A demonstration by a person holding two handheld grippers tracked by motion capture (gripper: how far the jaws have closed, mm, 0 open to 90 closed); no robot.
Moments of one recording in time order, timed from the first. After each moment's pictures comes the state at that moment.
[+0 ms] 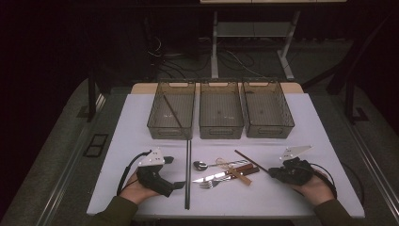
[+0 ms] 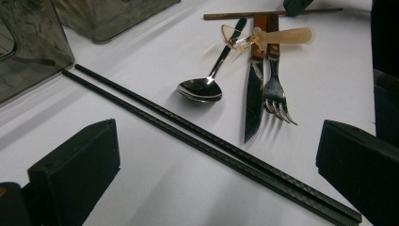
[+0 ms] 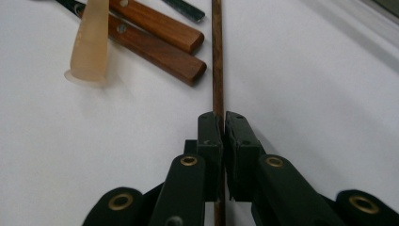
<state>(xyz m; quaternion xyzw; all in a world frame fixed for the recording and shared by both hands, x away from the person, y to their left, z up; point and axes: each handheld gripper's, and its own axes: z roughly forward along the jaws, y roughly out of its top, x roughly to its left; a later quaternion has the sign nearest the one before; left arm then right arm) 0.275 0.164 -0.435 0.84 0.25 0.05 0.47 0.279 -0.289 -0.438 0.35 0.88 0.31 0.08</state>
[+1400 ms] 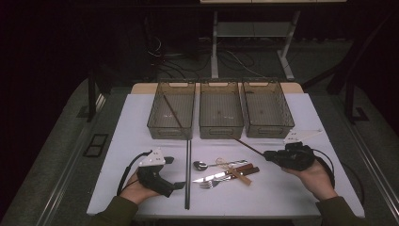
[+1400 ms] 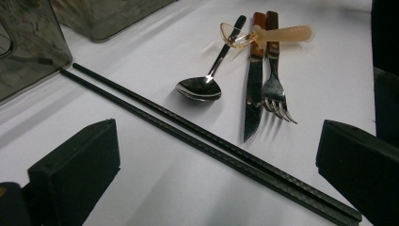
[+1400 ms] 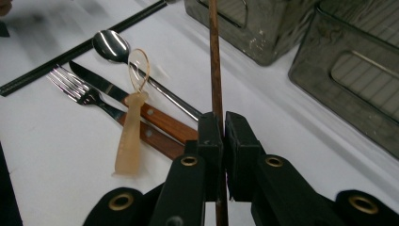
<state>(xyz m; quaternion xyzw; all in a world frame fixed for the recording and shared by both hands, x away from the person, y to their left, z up) 0.275 0.163 -0.436 0.84 0.25 0.05 0.47 0.294 -0.278 -0.388 0.35 0.85 0.39 0.08</state>
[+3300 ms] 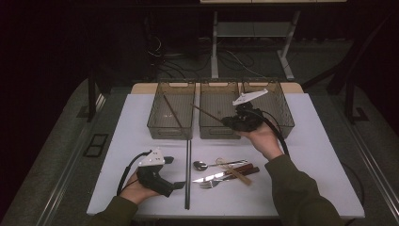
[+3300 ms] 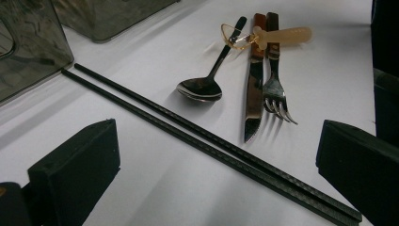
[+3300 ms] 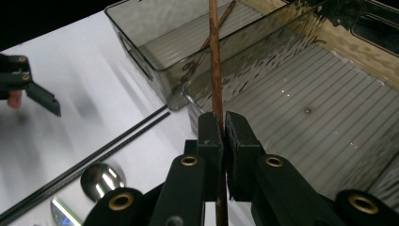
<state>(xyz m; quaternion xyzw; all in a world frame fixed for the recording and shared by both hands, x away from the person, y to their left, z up) 0.275 0.164 -0.436 0.84 0.25 0.05 0.48 0.387 -0.156 -0.342 0.33 0.85 0.40 0.10</state>
